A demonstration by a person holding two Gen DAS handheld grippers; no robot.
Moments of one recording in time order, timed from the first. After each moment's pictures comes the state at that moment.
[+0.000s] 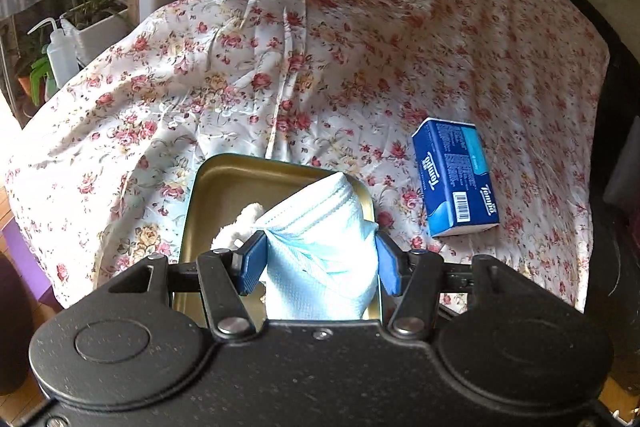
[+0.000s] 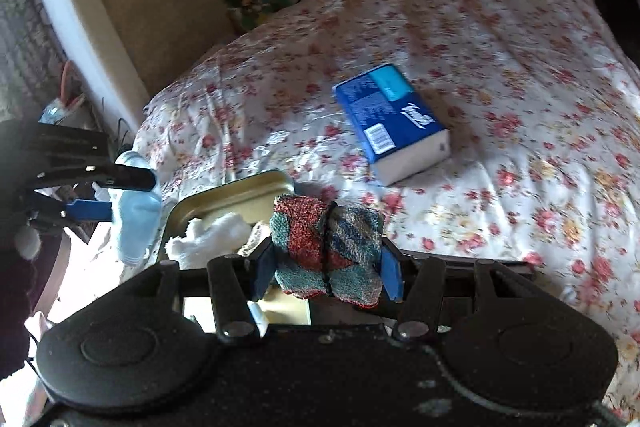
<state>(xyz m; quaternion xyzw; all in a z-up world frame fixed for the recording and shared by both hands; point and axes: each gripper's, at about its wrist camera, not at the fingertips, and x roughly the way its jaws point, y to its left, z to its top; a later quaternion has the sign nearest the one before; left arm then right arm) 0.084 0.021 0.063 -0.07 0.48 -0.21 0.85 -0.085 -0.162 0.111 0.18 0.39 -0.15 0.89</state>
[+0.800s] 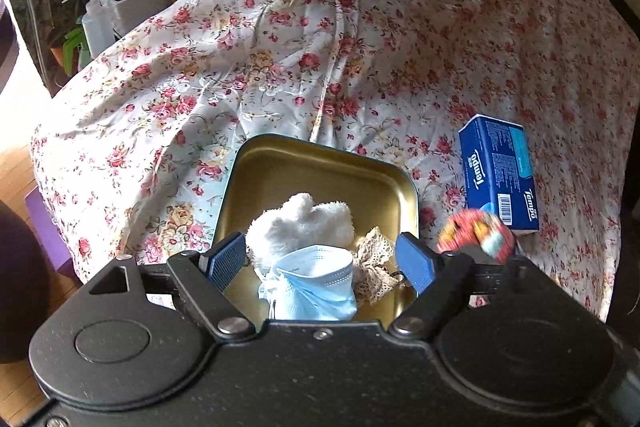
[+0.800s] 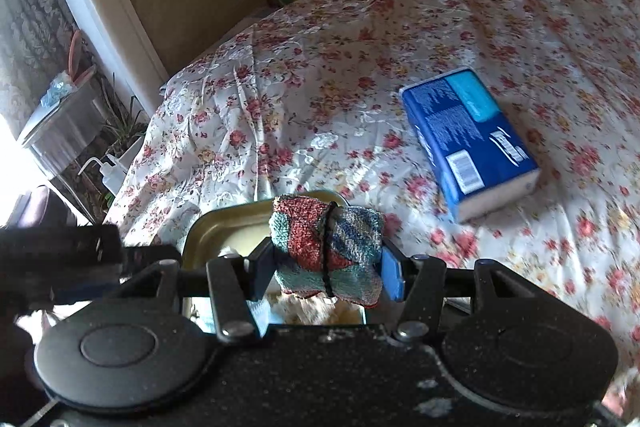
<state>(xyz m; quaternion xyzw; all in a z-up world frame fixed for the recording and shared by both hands) 0.095 0.032 0.050 -0.08 0.51 -0.15 0.84 0.027 -0.147 0.096 0.16 0.43 -0.11 0.88</state>
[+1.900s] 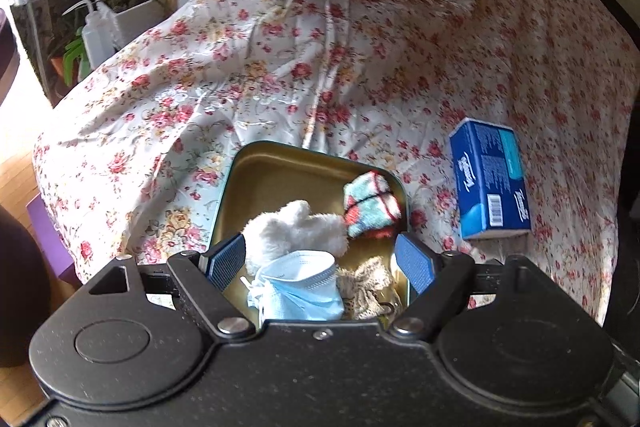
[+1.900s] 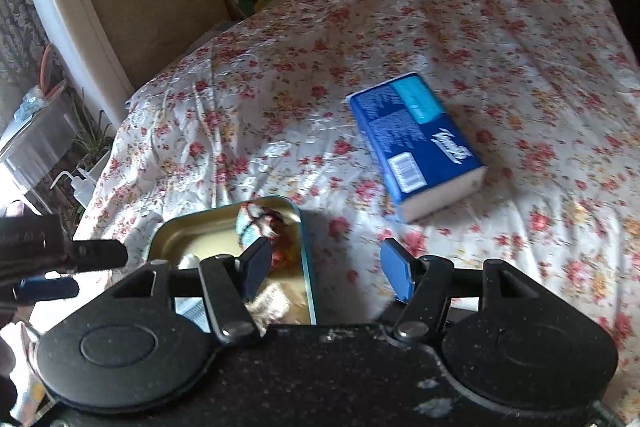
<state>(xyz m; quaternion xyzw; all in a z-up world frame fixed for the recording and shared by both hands) 0.083 0.027 0.059 -0.07 0.49 -0.16 0.85 -0.007 -0.170 0.101 0.16 0.42 -0.17 0.88</state>
